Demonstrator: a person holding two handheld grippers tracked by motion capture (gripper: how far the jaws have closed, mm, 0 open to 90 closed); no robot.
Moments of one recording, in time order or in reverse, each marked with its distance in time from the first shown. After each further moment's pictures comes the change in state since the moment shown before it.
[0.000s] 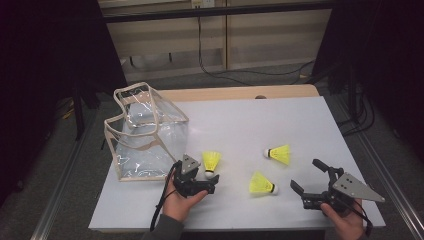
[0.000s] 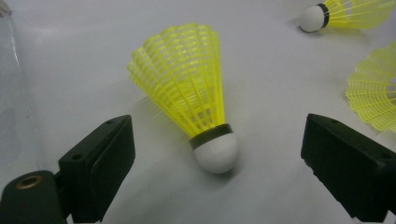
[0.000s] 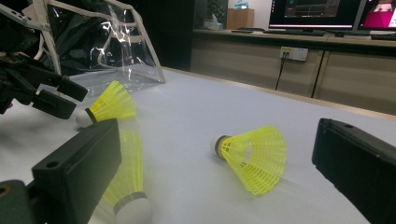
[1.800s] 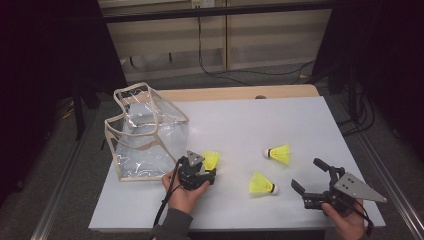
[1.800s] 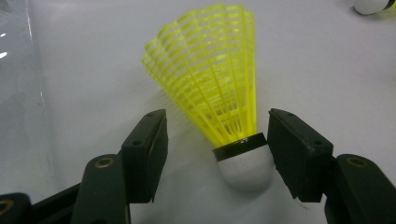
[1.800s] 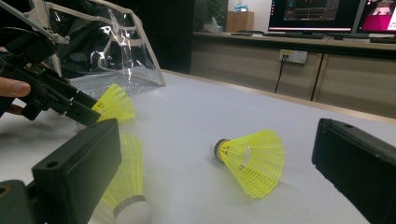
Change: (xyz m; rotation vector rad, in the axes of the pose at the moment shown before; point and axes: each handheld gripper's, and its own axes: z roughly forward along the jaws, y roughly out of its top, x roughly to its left) left arm 0.000 0.008 0.019 0.092 0.104 -0.030; right arm -0.001 0.002 -0.002 -0.008 0.002 0.000
